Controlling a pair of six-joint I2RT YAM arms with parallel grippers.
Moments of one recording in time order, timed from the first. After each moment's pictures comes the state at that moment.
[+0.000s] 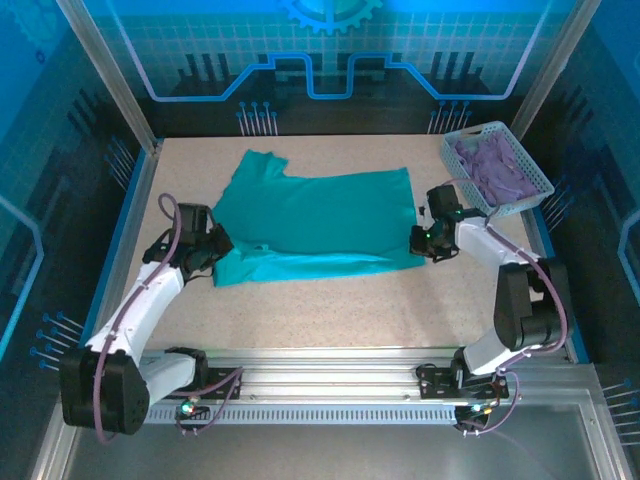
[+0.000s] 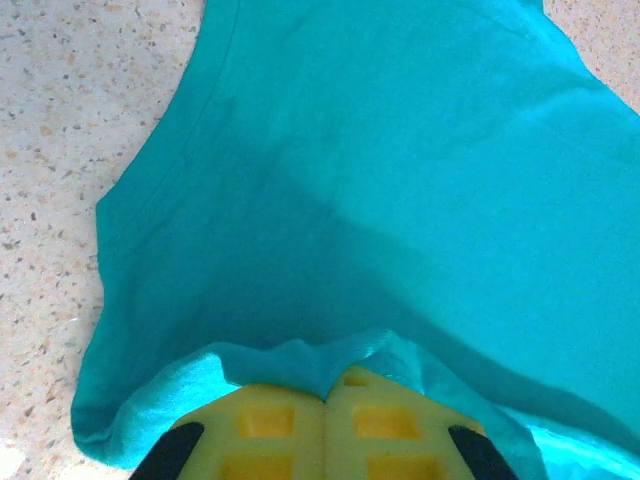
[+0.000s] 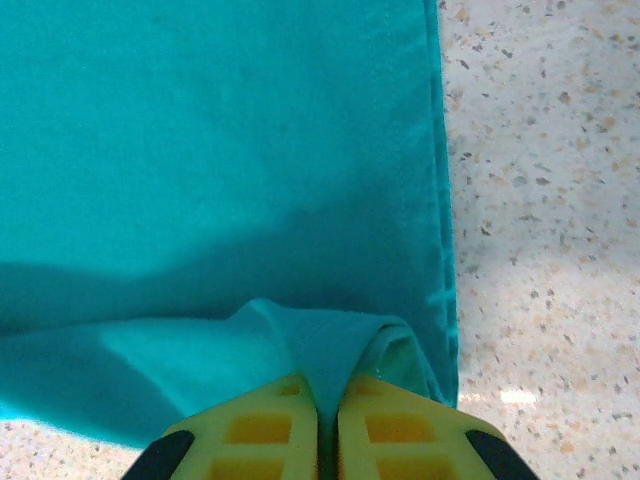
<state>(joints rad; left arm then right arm) -0.06 1.12 0.78 -0.56 0.04 -0.71 0.14 1.57 0.99 -0.65 -0.15 0.30</state>
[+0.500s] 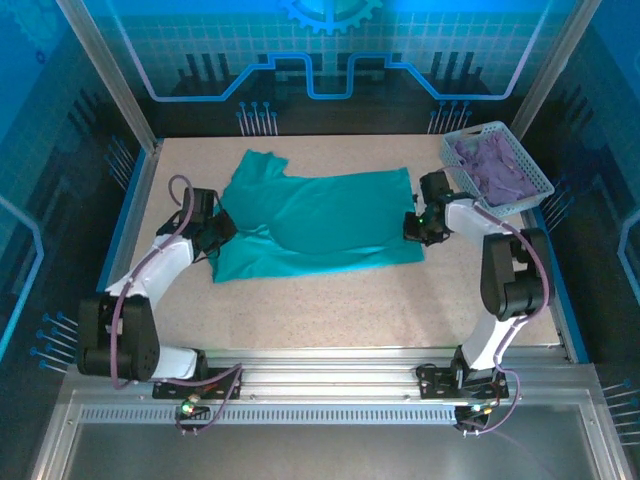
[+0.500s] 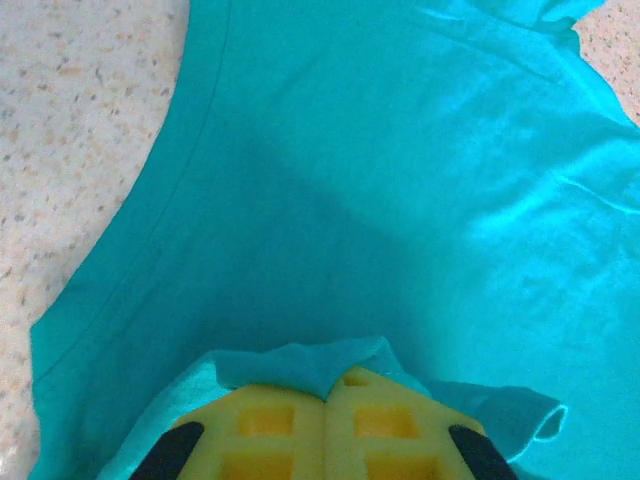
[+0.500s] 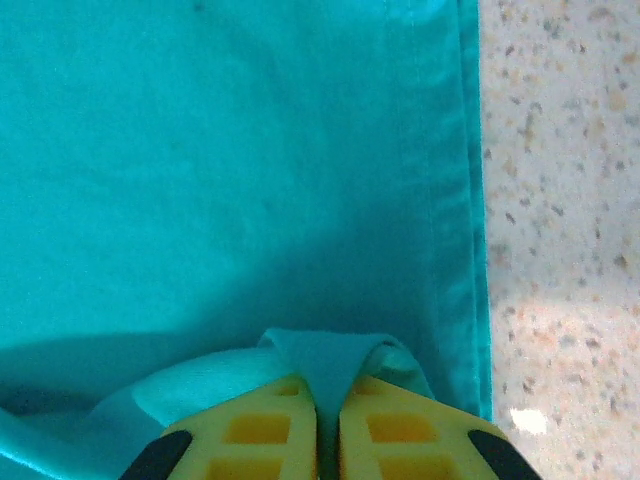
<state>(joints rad) -0.03 1.40 0.88 -0.41 0.03 -0.69 0.13 1.78 1.16 -0.62 -0.16 0.30</state>
